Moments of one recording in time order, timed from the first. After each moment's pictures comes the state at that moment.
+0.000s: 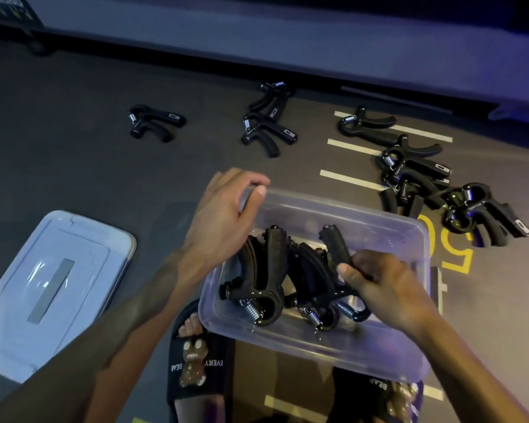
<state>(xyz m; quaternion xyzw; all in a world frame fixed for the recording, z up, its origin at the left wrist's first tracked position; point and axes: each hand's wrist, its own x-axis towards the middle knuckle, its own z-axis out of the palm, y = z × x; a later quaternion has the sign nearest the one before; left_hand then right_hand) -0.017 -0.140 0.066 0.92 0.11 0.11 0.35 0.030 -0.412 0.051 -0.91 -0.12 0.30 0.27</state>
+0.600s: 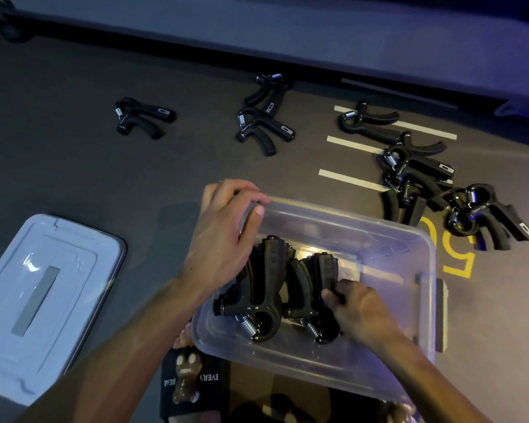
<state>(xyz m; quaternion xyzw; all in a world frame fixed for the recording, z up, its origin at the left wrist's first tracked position) -0.018 -0.146 0.046 0.93 0.12 0.11 0.34 0.018 -0.394 -0.007 -0.90 -0.04 0.40 0.16</state>
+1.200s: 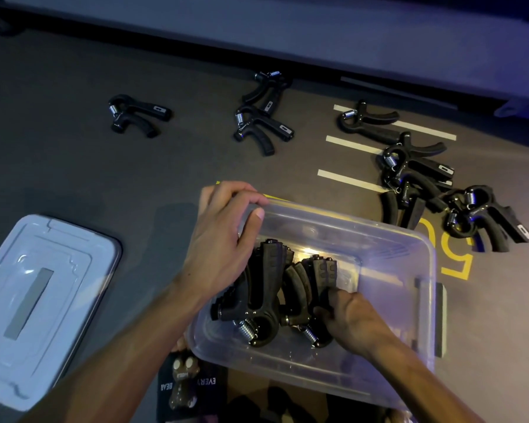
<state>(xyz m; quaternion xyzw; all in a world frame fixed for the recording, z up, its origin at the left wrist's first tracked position) -0.017 -0.147 0.048 0.92 0.13 0.11 0.35 0.013 -0.392 -0.009 -0.89 -0.15 0.41 0.10</state>
